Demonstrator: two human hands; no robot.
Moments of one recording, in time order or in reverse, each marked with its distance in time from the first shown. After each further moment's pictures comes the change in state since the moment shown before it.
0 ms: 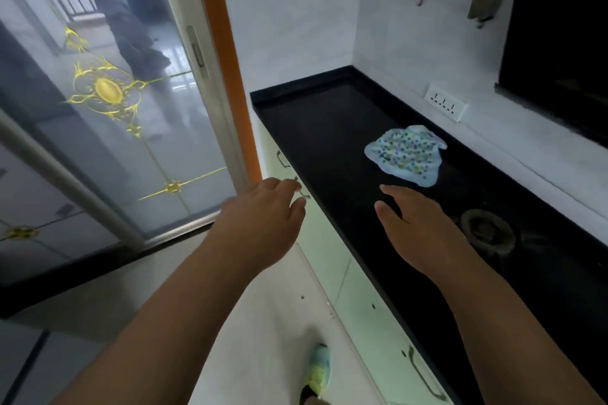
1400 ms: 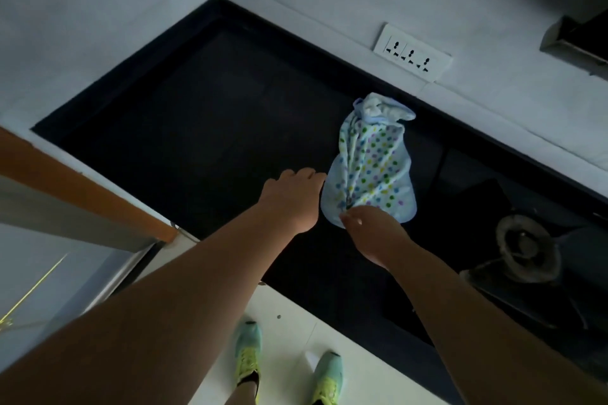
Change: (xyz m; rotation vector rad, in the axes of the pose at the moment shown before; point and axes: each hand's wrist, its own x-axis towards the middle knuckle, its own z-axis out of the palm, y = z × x) left_hand 0.521 0.025 0.171 0.215 -0.585 0.600; right_hand 0.367 0.092 0.137 0.049 -0.190 0.681
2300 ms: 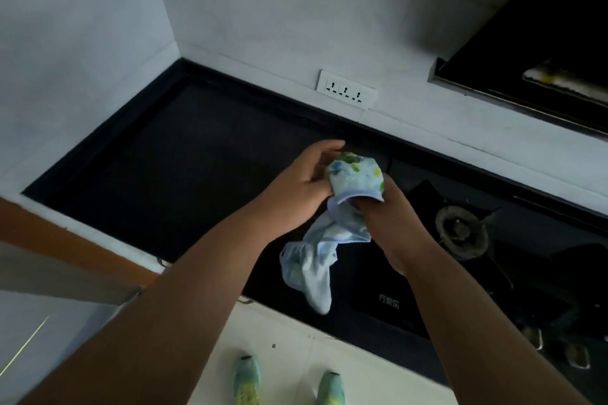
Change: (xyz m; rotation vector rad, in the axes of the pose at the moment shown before) left_hand -0.096 0.060 -0.082 -1.004 0.155 0.452; right_hand -0.124 -0.022 -0.089 0.892 0.295 -0.187
